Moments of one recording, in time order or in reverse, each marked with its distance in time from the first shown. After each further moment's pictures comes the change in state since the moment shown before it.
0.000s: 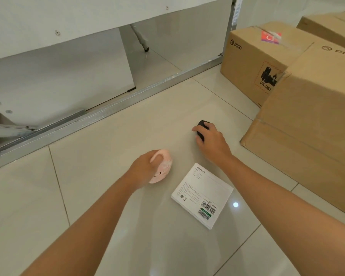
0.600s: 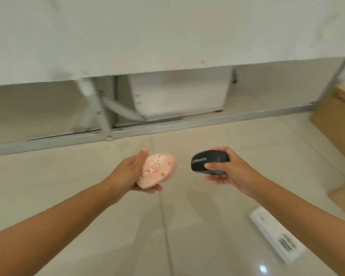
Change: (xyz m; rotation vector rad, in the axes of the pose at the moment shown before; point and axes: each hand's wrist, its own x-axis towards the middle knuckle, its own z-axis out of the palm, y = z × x) left_hand -0.173 -0.080 -0.162 -0.587 0.312 -0.150; right_hand -0.076 -0.193 0.011 0.857 -0.676 0.176
